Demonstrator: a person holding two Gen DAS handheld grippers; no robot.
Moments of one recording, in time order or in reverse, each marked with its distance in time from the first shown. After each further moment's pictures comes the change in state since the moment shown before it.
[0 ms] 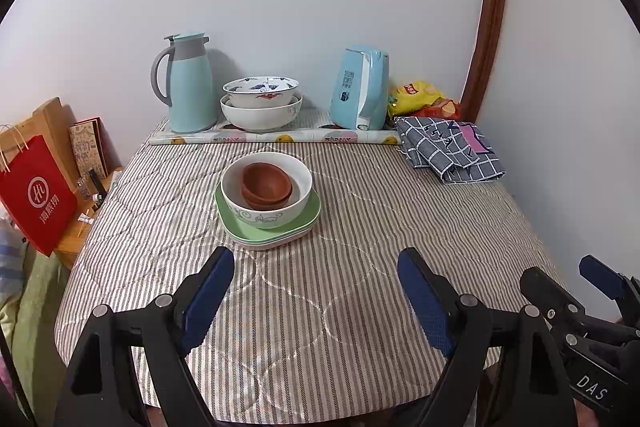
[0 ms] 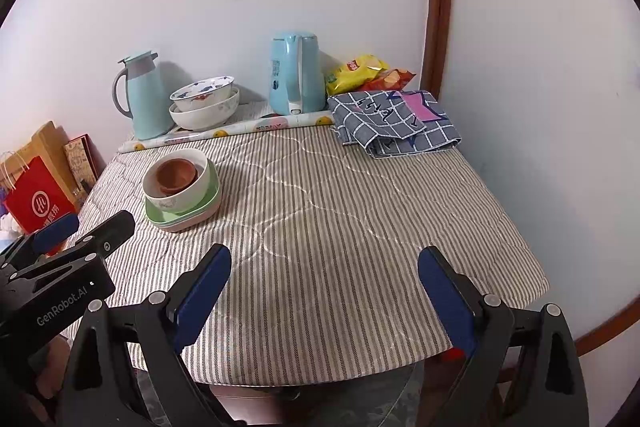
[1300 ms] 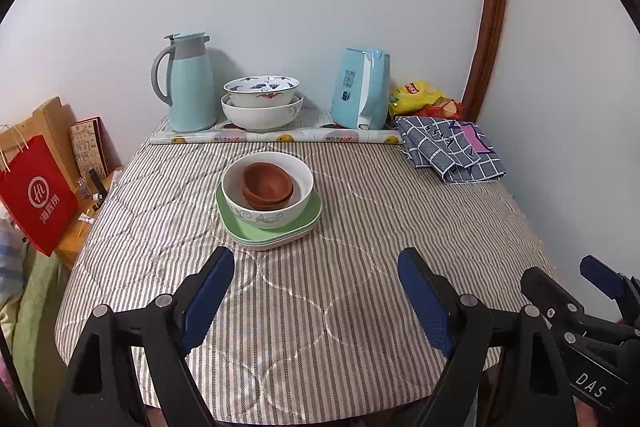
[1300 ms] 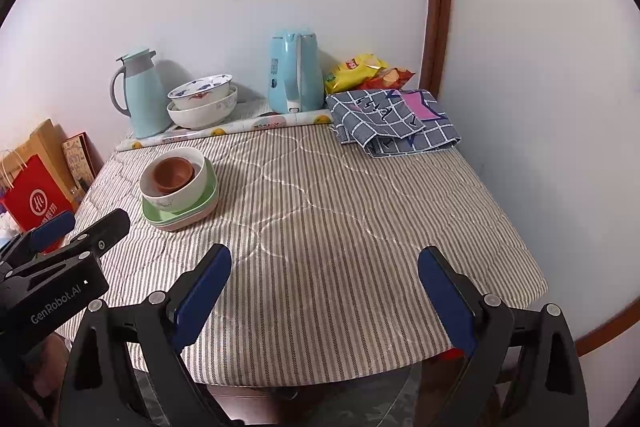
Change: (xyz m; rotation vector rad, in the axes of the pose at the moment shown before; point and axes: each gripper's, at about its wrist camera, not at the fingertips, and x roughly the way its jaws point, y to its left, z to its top) left arm 0.002 0.001 0.001 0.000 0.001 -0.001; right arm 0.004 0.001 0.000 -0.004 0.003 -0.007
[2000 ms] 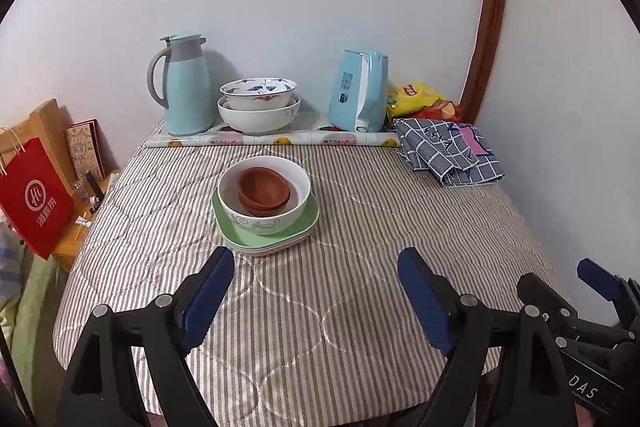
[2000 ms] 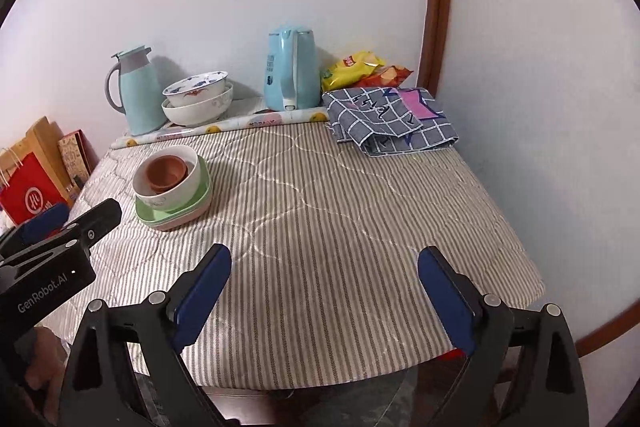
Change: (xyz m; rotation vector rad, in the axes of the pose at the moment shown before) left arm 0.005 0.000 0.004 0.004 -0.001 -0.008; right arm 0.007 -0.001 0.002 -0.013 0.010 -0.018
